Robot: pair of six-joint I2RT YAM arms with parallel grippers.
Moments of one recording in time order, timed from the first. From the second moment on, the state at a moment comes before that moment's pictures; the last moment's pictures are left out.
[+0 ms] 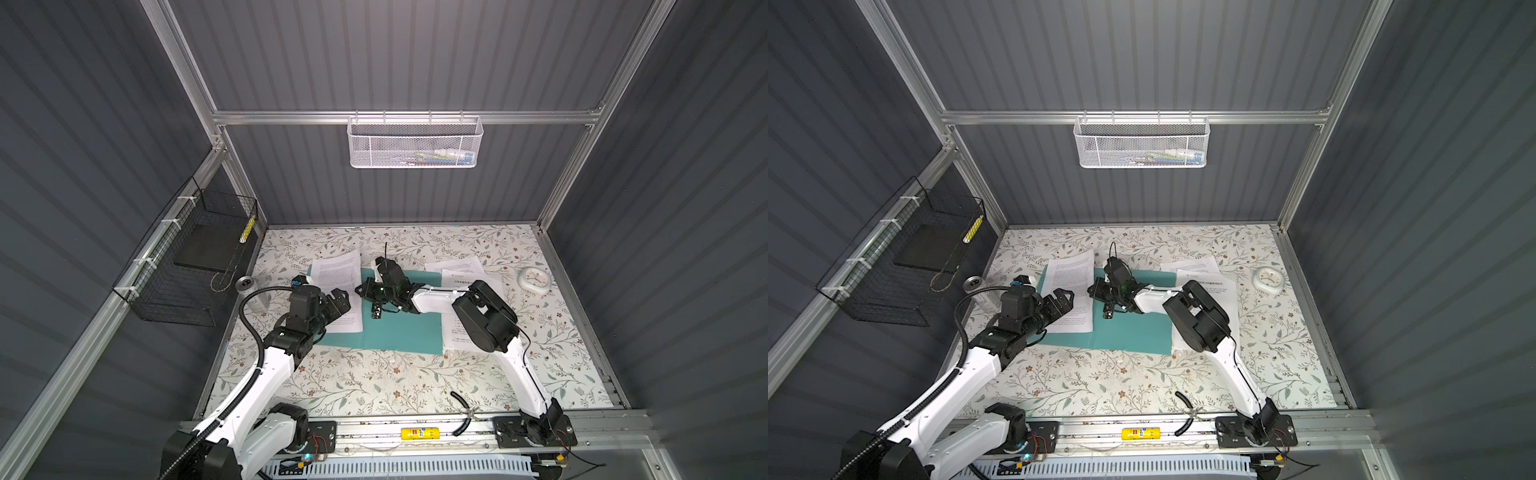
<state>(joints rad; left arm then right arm) -0.30 0.99 0.61 -0.24 0.00 -0.75 0.79 2.36 1.59 0.26 -0.31 0.96</state>
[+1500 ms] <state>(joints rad) -0.30 0.94 0.59 -0.31 -0.03 -0.76 0.86 2.42 1.62 0.22 -0.23 1.10</state>
